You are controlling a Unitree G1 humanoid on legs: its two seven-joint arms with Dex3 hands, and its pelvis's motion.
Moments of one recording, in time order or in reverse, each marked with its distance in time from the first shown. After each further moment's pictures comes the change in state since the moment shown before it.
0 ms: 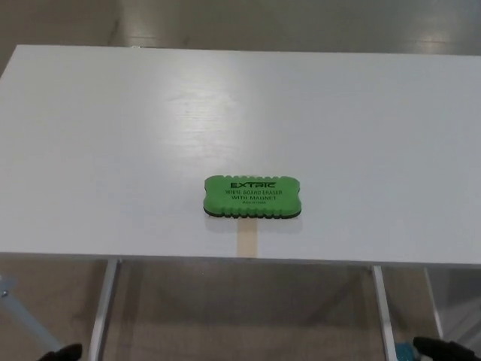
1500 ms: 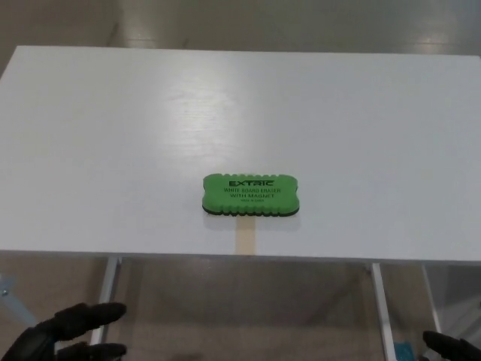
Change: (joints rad) left_arm 0.143 0.155 -0.106 -0.439 -0.181 -0.040 -0.520; right_arm 0.001 0.007 -0.019 0.096 0.003 -0.182 -0.049
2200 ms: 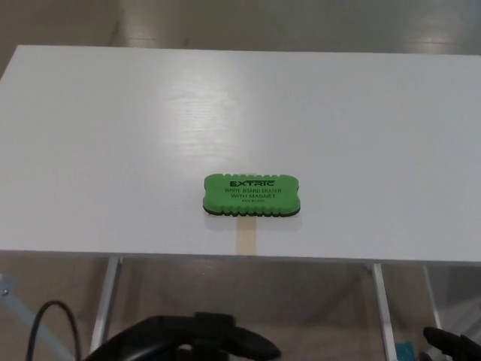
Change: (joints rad) left_arm 0.094 0.084 -0.336 -0.708 -0.171 0.185 -0.310; right_arm -0.008 0.000 -0.010 0.001 0.003 -0.007 0.011
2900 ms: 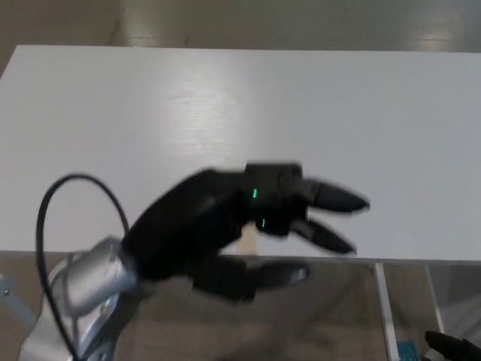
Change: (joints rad) left_arm -0.338 -0.201 0.044 -0.204 -0.052 0.101 0.148; right_arm 0.014 -0.007 0.010 0.002 -0.002 -0.015 0.000
